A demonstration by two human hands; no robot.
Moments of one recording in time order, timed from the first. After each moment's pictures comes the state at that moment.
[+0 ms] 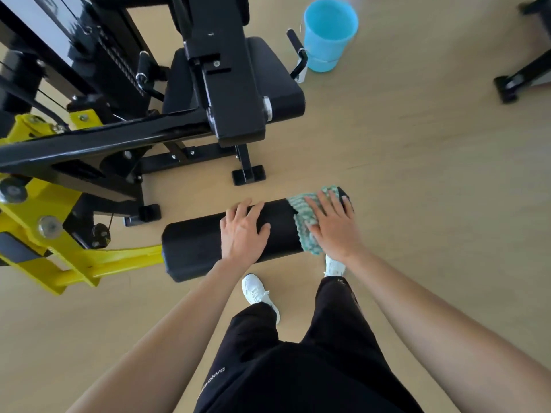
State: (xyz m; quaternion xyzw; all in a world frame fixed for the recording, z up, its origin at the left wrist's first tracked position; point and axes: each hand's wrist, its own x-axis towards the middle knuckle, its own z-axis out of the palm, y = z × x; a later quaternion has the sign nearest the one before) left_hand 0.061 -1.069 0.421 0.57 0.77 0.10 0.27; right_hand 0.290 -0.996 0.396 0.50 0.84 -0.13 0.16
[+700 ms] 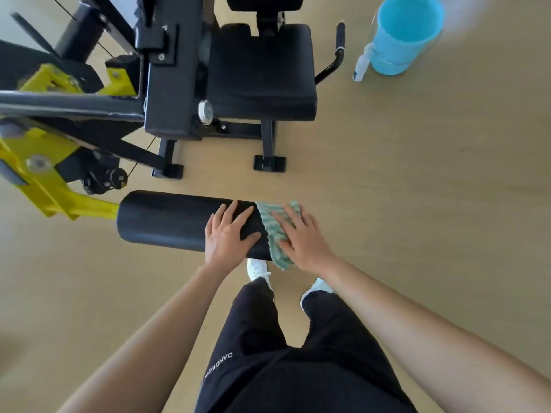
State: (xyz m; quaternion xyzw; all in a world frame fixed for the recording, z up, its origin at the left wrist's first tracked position) left_hand 0.197 -1.027 0.418 0.40 0.88 0.04 0.26; right_hand 0.372 -0.908 0.373 0.27 0.89 -0.35 0.11
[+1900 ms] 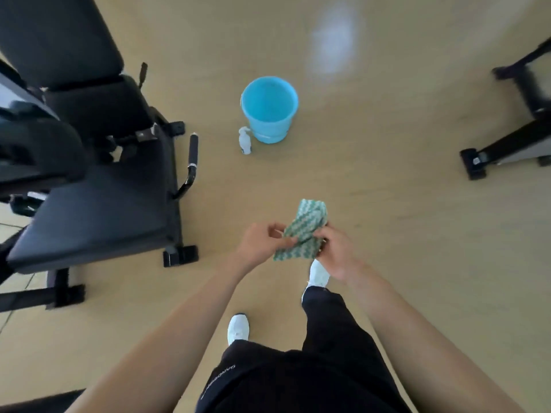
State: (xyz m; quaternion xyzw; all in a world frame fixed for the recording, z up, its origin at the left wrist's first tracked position) left_hand 0.400 -0.537 0.454 0.38 0.69 0.22 0.58; right_hand 0.585 -0.498 0.443 0.57 0.25 -0.75 -0.23
